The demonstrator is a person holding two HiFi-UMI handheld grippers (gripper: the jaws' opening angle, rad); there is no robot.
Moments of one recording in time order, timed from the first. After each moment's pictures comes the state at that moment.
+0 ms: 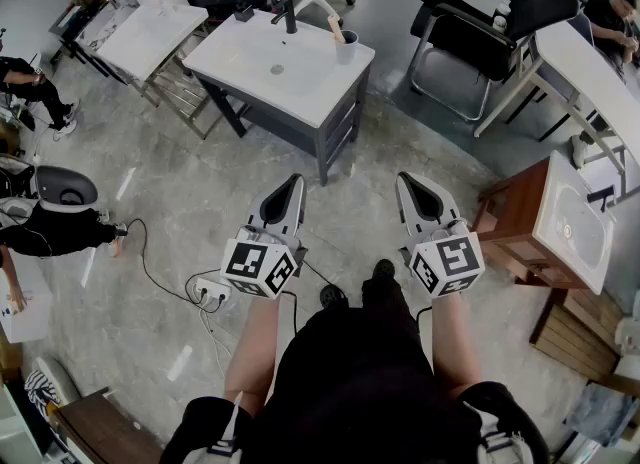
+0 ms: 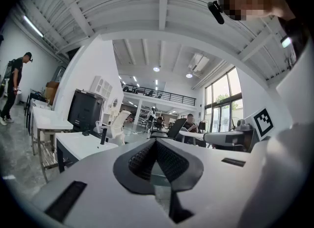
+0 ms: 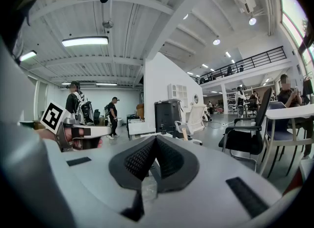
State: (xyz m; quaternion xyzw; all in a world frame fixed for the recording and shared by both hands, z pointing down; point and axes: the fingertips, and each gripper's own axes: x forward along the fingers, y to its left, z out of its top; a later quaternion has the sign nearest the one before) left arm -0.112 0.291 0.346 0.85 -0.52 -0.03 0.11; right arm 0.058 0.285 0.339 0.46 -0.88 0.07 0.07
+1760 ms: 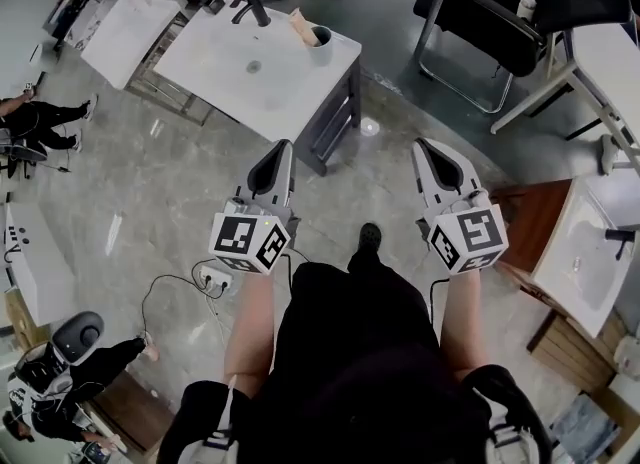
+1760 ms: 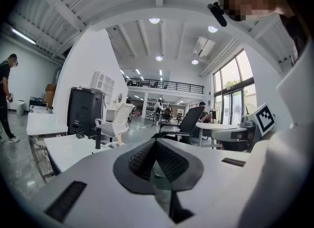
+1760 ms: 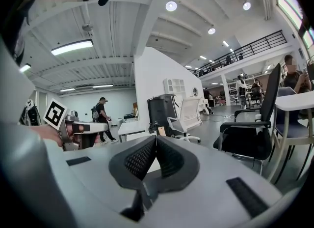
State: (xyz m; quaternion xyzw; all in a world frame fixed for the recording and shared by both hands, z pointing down) left arm -0.029 0.052 0.371 0.82 -0.57 0.04 0.11; right arm 0.171 0.036 0.381 0.43 -0.89 0.12 0.06
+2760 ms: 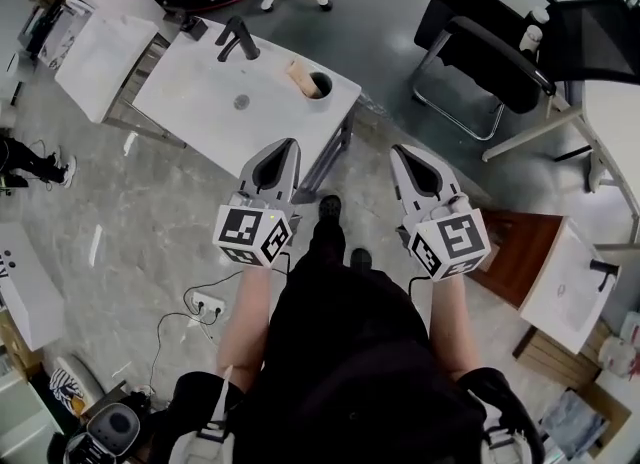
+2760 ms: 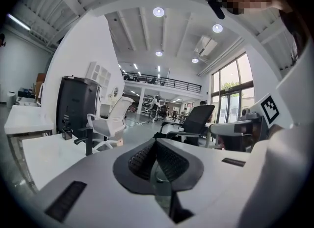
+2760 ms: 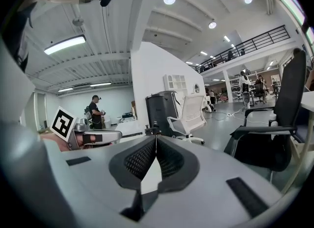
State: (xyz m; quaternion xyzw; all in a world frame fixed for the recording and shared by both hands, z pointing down) left arm -0.061 -0.110 0.403 0.84 -0.53 0.04 0.14; right arm 0.099 -0.102 0.384 0.43 -0.89 0.13 0.07
